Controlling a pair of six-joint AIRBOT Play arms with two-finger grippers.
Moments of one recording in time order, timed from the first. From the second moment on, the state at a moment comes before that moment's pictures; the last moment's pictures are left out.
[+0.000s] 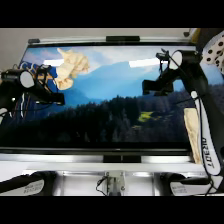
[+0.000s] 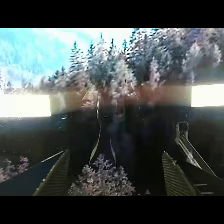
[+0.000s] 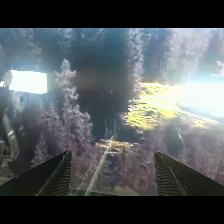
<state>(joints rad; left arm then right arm) -0.16 -1.33 1.31 1.54 -1.31 -1.61 0.19 -1.54 1.64 -1.42 1.47 1.73</state>
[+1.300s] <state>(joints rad) -0.16 -1.37 1.31 1.54 -1.16 -1.61 0.20 -1.54 1.64 -1.45 1.29 1.73</state>
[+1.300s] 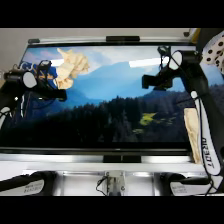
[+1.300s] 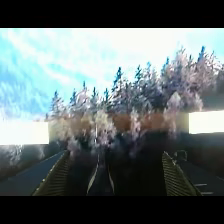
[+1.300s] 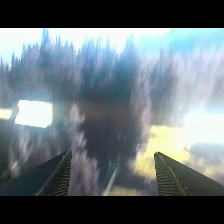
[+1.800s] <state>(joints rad) -0.16 -1.45 1.33 1.51 -0.99 -1.61 0.20 -1.54 1.64 -1.52 0.92 1.73</state>
